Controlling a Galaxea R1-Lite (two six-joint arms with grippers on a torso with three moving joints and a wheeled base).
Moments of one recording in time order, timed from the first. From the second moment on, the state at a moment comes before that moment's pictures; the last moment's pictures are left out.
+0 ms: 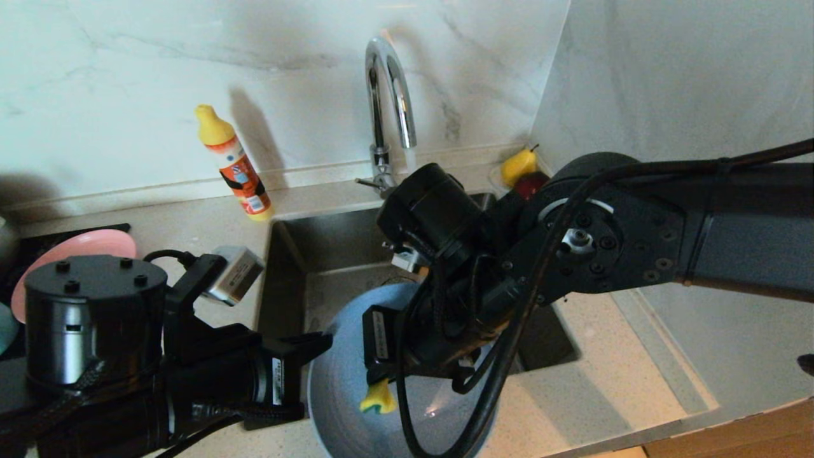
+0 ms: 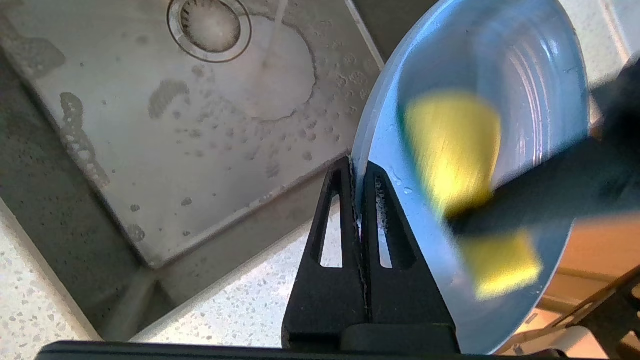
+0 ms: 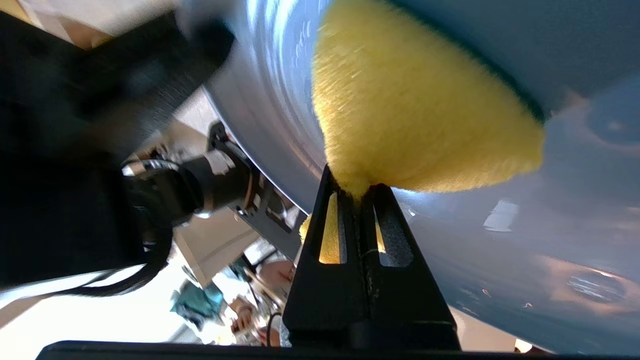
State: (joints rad) left arm -0.64 1.36 -0.57 -0.39 0.03 -0.26; right arm 0.91 2.07 -1.93 0.74 0.27 0.77
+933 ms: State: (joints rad) left arm -0.64 1.35 -0.61 -0.38 0.04 -0.27; right arm 0.92 2.07 -1.93 0.88 0.20 0.78
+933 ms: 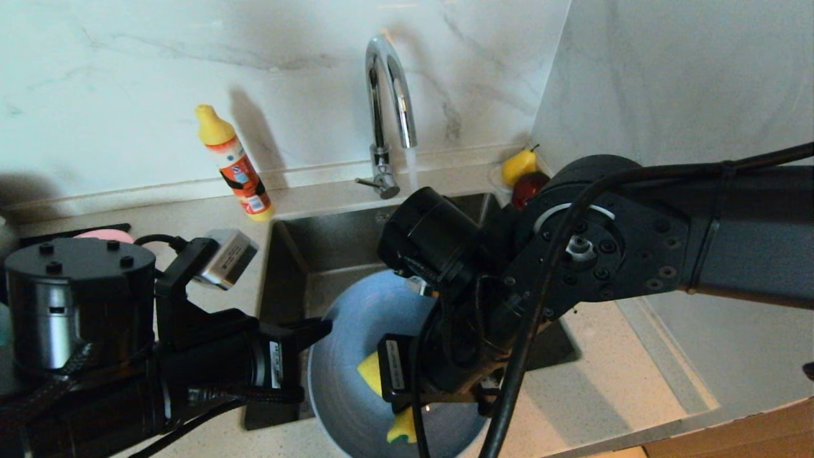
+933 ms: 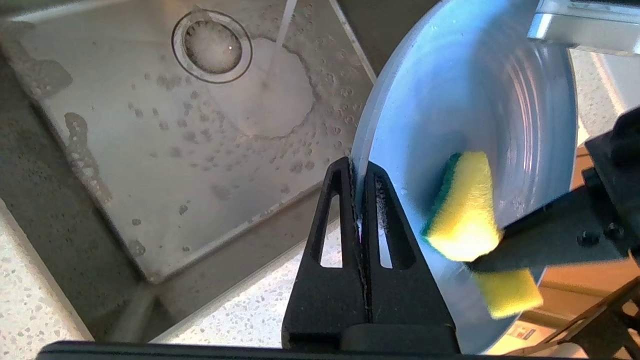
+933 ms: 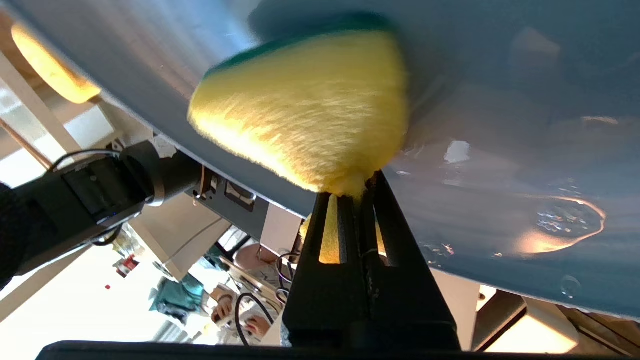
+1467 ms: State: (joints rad) left arm -0.64 1.34 -0.62 -0.38 0.04 -0.27; right arm 0.83 2.01 -1.93 0.90 0.20 0.78
